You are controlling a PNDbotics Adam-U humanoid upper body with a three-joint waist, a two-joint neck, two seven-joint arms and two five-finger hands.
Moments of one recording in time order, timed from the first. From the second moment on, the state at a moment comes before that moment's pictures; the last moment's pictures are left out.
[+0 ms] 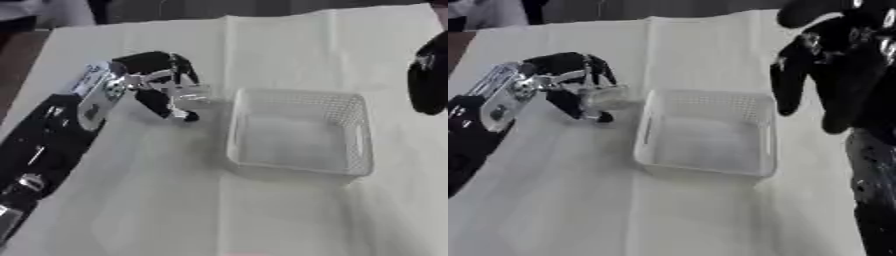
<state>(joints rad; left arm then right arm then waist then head) -0.55 0.63 -0.19 -1.30 -0.77 -0.38 -0.36 -0.56 -0.27 0.29 -1.99 -0.53 -0.45 0.67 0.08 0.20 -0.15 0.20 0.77</state>
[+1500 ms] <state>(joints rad) -0.54 0.60 -0.21 -1.23 -0.91 -0.42 -0.25 -0.57 -0.27 0.30 -1.99 -0.53 -0.44 0.67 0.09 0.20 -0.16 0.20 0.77</state>
